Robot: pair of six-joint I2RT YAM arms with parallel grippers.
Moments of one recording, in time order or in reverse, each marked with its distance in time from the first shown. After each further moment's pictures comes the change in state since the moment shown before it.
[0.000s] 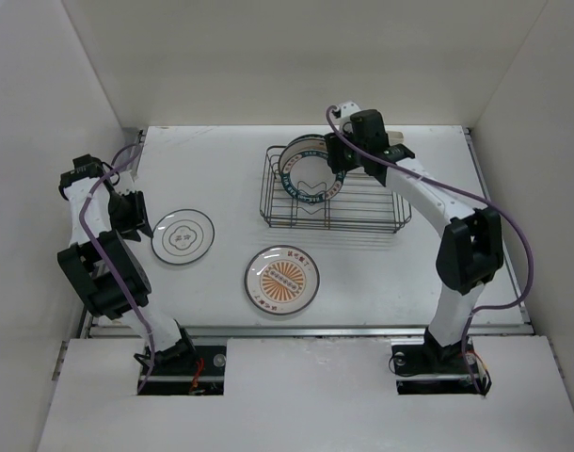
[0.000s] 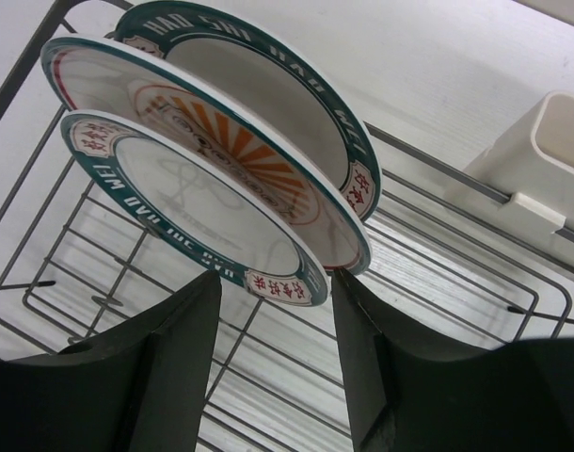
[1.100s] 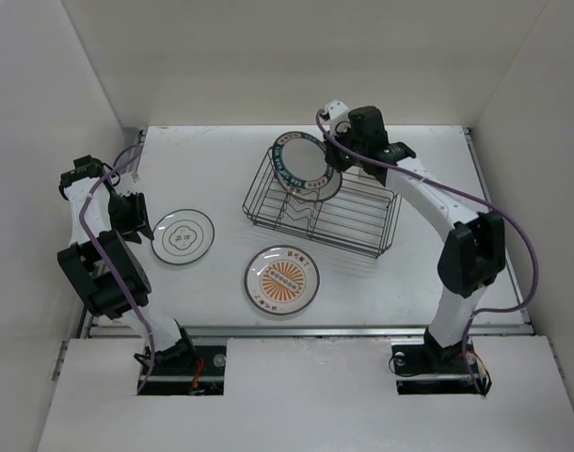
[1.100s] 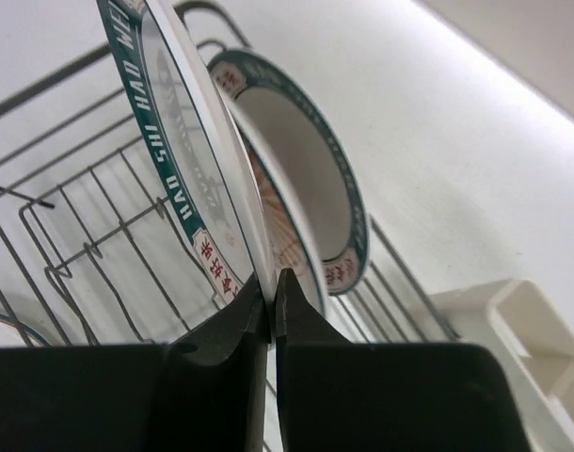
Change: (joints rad) left arm 0.000 0.002 0.000 -0.027 -0.001 0.013; right arm 0.021 -0.008 0.032 -0.019 -0.126 -0.169
